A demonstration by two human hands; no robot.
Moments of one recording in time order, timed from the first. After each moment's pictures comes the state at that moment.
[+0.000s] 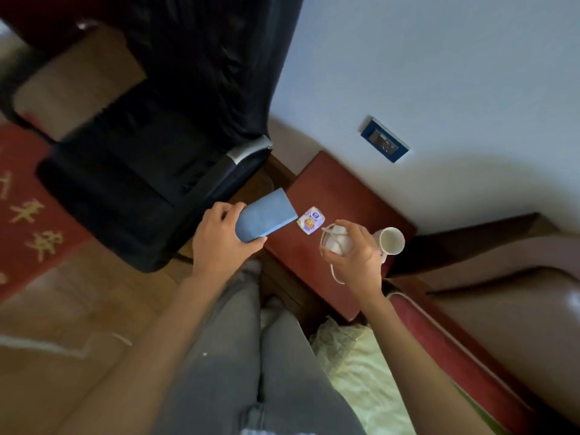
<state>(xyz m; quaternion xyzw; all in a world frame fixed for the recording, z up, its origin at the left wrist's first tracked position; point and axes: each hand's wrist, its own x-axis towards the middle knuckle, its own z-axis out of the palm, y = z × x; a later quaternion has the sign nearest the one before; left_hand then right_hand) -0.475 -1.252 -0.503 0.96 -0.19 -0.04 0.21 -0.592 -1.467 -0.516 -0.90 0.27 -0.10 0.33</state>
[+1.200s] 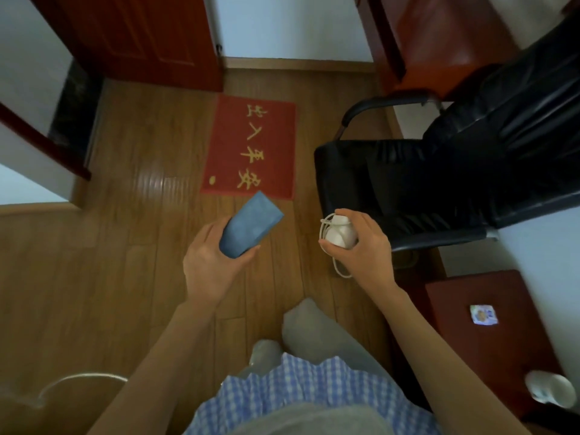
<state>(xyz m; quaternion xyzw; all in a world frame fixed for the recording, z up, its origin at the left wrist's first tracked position) -0.683 -0.735 -0.423 0.89 0.20 0.21 0.35 -0.571 -0.975 -0.402 -0.92 -0.20 -0.01 0.35</state>
